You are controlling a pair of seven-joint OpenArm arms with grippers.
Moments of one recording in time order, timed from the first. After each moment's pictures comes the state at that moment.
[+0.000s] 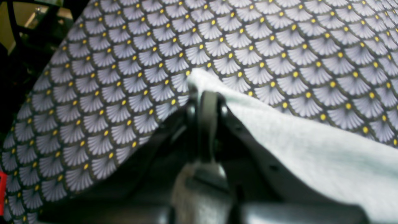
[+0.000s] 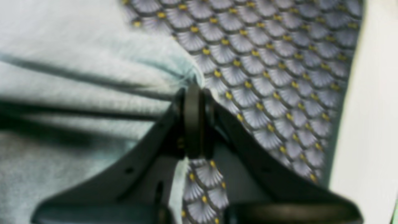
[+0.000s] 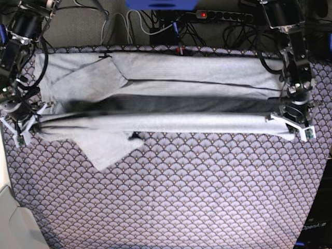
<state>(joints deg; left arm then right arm) 4.3 -12.2 -20.3 88.4 -8.8 -1.1 27.8 -0.3 17.1 30.4 89.2 4.1 40.3 -42.4</state>
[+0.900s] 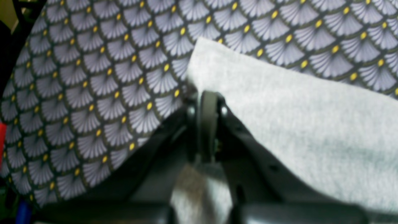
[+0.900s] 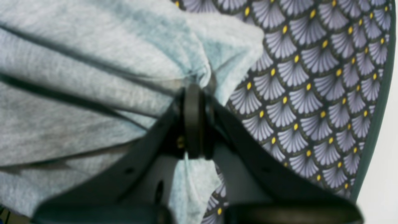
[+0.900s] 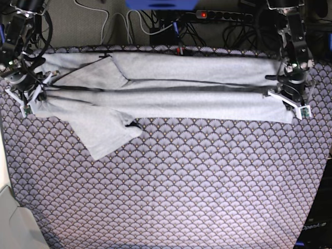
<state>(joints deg) 12.5 -12.4 -20.2 89.3 -8.8 -1.2 27.6 -12.2 15.5 31.1 91.9 4.3 40.4 -42.3</state>
